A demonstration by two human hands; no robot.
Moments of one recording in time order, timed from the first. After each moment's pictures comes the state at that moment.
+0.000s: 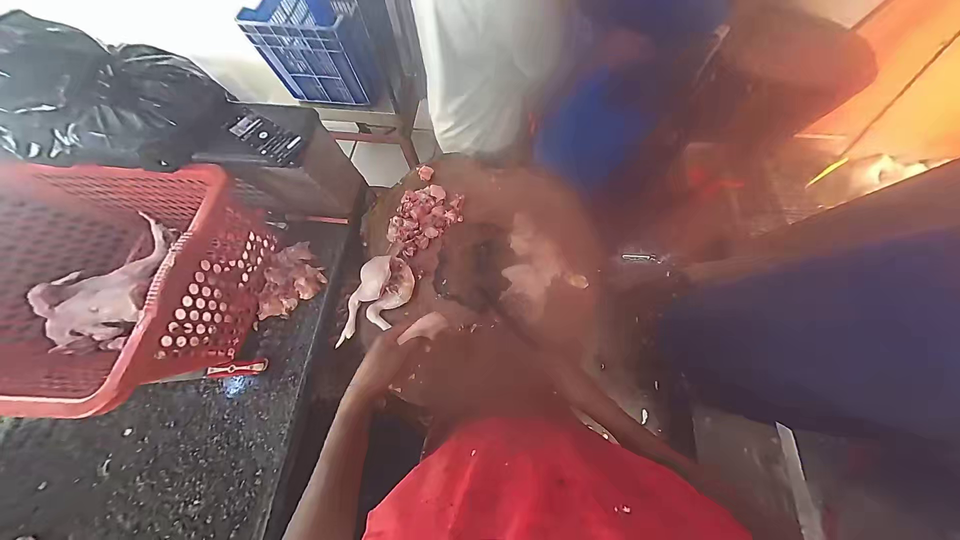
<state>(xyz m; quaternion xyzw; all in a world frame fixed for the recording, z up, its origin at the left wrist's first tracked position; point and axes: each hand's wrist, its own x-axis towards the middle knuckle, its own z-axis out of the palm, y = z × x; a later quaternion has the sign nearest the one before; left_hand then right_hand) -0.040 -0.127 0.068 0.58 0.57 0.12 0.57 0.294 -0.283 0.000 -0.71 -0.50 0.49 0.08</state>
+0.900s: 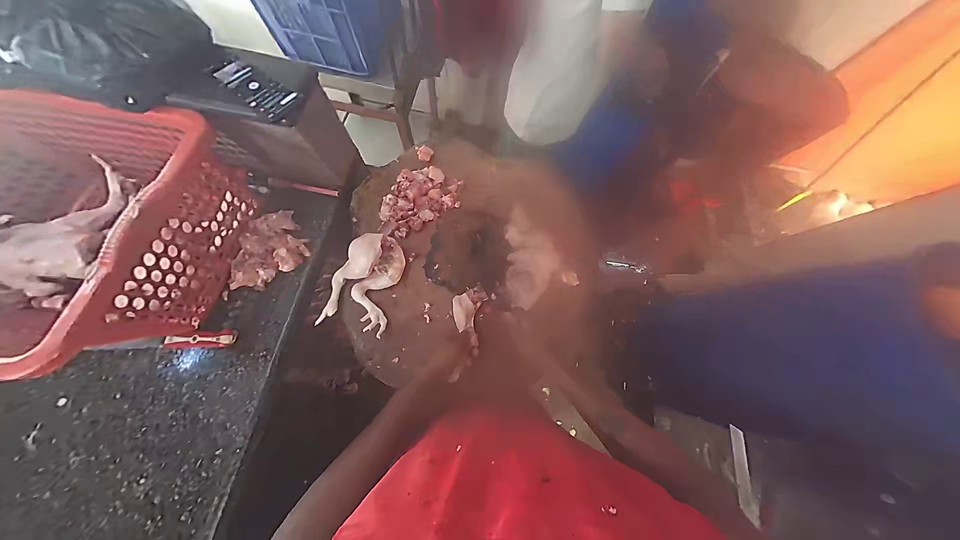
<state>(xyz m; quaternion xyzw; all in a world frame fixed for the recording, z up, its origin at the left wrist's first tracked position) 0.053 -0.176 -0.044 0.37 0.53 0.10 0.76 0.260 -0.216 0.013 -0.73 -0.53 0.40 0.13</state>
